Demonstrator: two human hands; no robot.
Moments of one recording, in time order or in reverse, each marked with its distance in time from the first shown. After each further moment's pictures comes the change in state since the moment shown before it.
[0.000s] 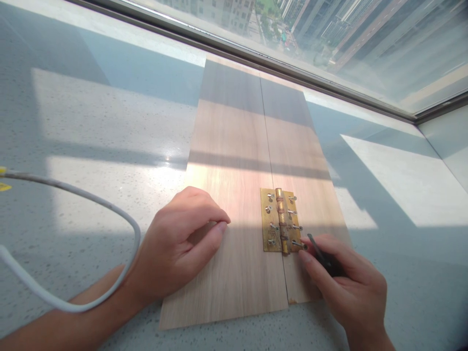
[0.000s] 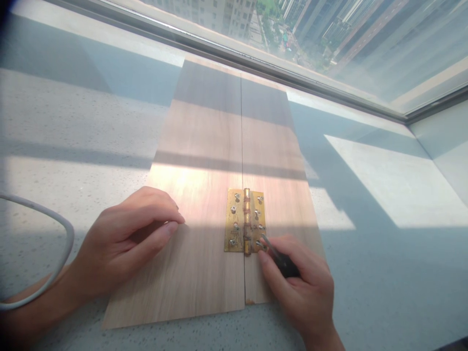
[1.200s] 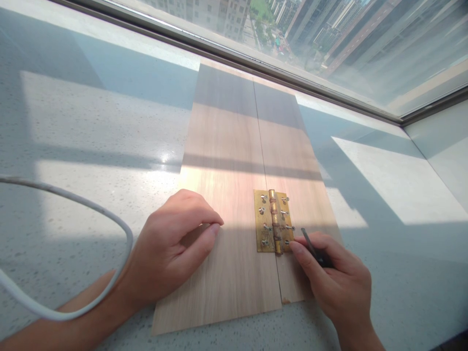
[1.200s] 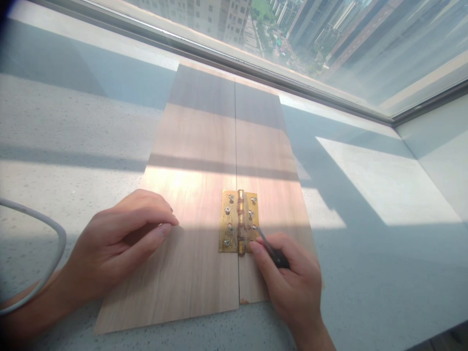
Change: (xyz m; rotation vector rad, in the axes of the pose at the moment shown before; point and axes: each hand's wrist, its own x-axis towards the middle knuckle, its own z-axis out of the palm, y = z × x) left_hand -0.002 -0.001 0.001 -0.009 0.012 0.001; right_hand 0.002 0.000 0.003 -0.013 0.034 0.055
